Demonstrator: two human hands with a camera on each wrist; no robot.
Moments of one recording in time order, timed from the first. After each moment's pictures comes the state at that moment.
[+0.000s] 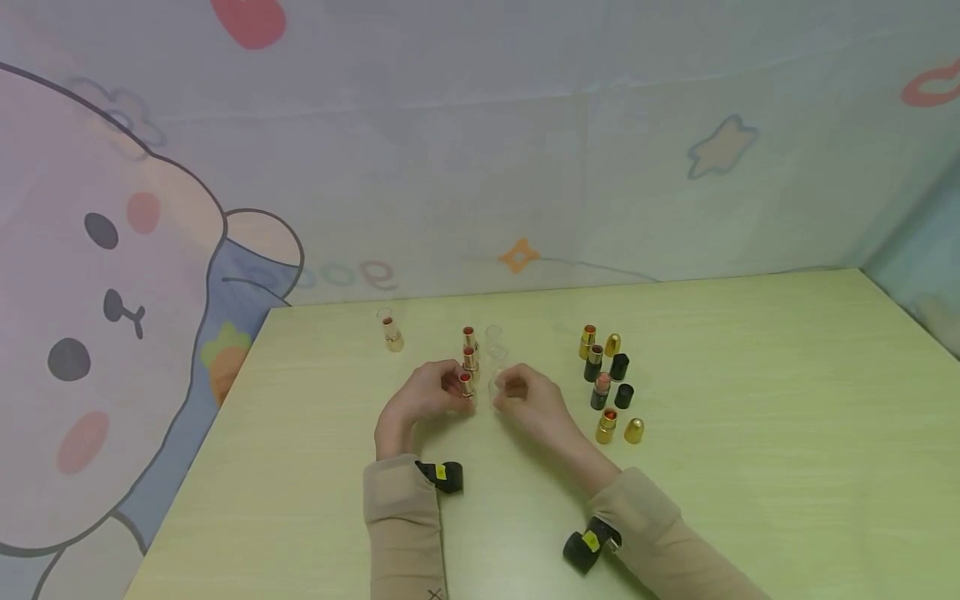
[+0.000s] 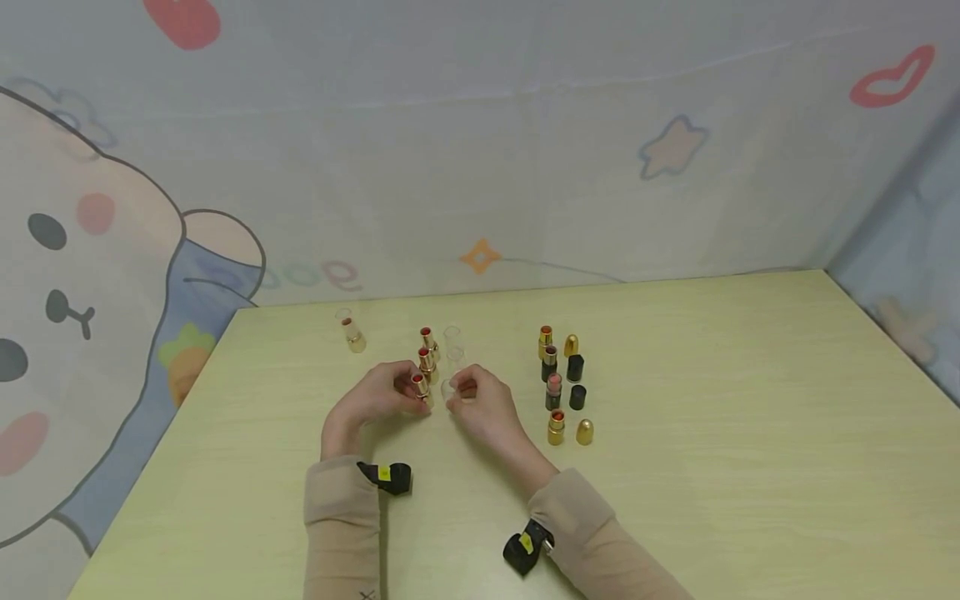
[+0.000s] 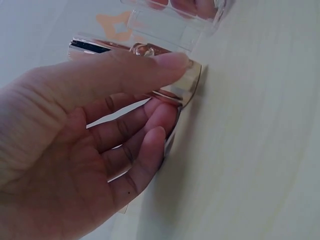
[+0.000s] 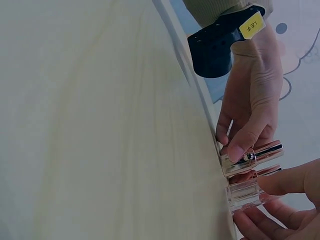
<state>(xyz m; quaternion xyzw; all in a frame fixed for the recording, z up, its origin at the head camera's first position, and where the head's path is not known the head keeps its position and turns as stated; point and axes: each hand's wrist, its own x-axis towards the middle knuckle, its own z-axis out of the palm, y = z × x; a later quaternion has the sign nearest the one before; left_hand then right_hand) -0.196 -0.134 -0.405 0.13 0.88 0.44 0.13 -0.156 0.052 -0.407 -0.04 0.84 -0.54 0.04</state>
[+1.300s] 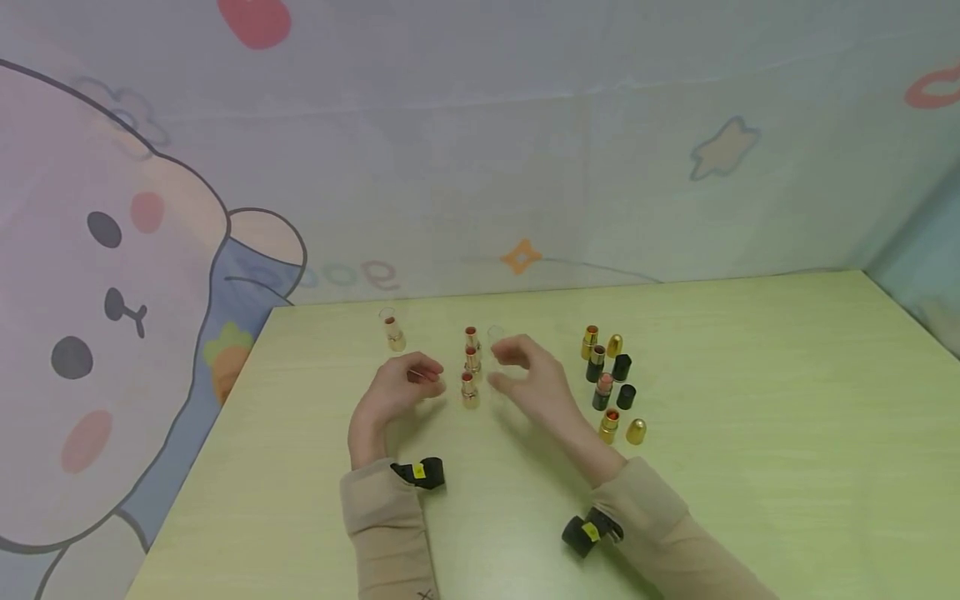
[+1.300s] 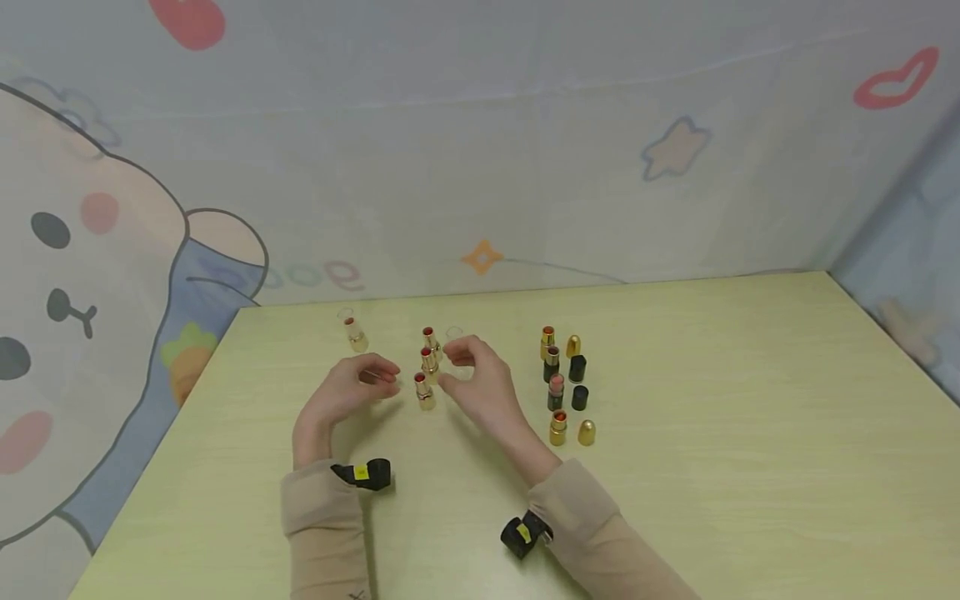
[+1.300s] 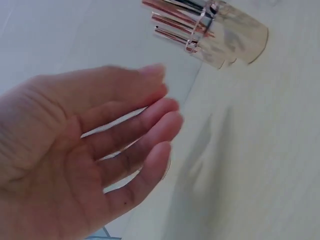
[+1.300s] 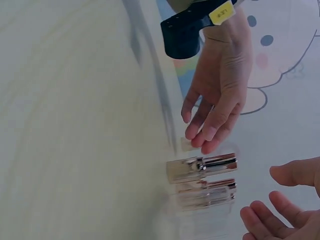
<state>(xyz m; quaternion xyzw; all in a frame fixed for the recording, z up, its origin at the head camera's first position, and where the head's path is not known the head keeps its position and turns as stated) -0.188 -0.165 -0.394 0.04 0.89 0.45 0.08 -0.158 0.051 -0.372 -0.08 0.83 -0.56 -0.01</state>
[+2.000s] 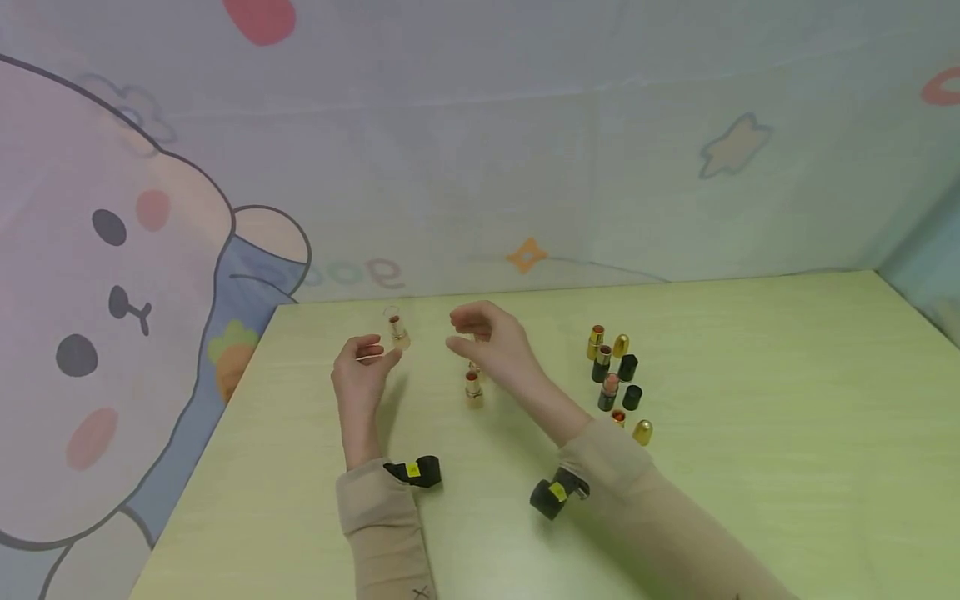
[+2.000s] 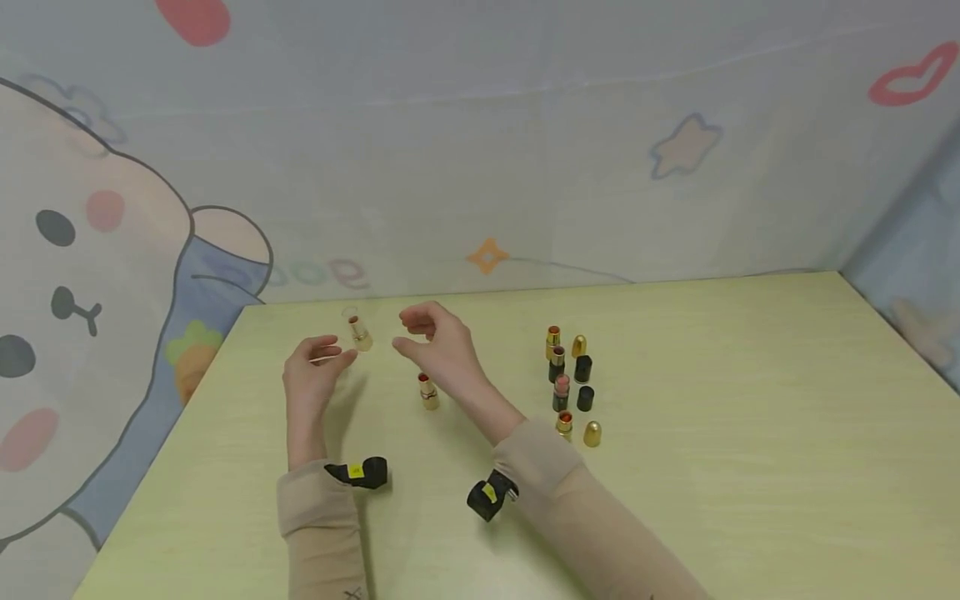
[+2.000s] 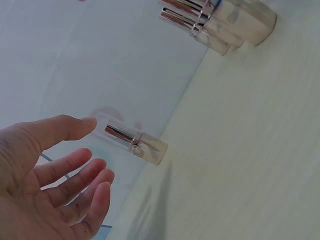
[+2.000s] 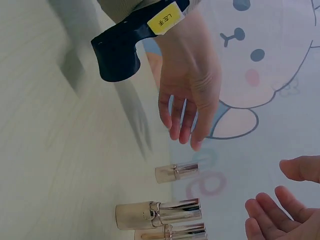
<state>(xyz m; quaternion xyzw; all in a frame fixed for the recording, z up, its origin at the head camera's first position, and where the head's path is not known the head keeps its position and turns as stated) -0.190 -0.184 -0.393 -0.17 0.79 0.57 -0.14 -0.181 0.013 -0.335 -0.15 0.78 -0.60 0.00</state>
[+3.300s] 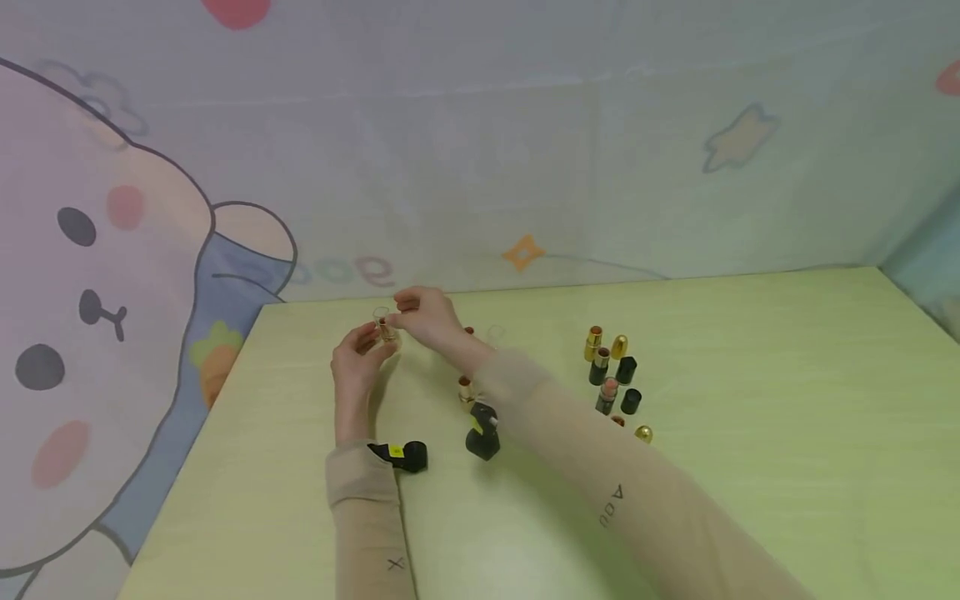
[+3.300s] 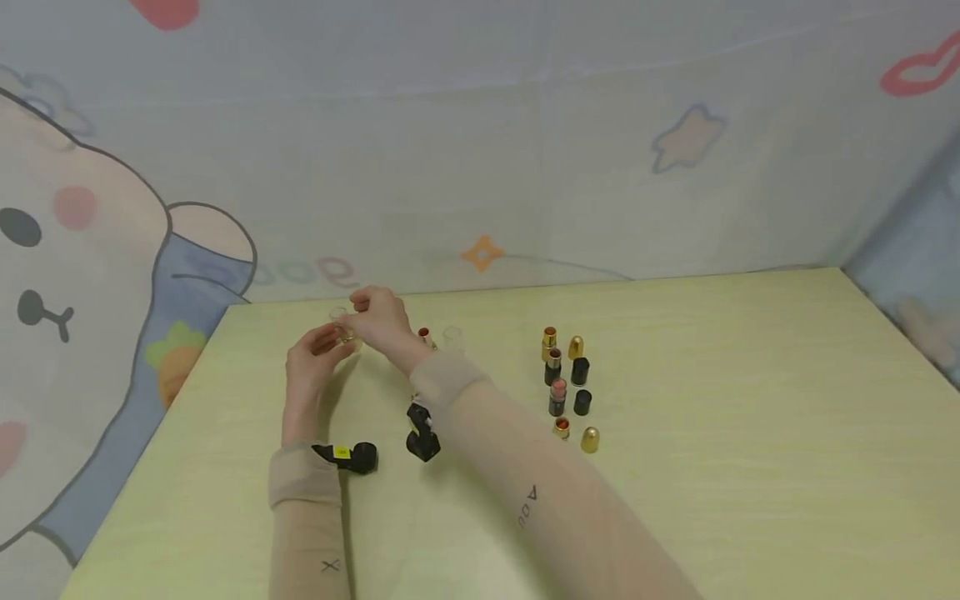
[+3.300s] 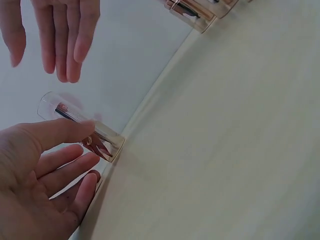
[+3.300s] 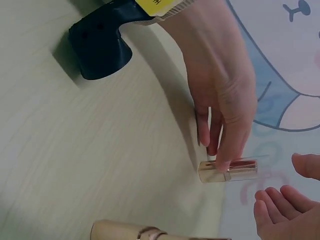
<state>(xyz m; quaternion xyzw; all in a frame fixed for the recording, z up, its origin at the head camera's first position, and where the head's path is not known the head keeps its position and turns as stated) -0.221 -0.206 -0.416 -0.15 0.78 0.60 -0.10 -0.237 -0.069 -0.336 -0.11 0.82 -0.56 0.10</state>
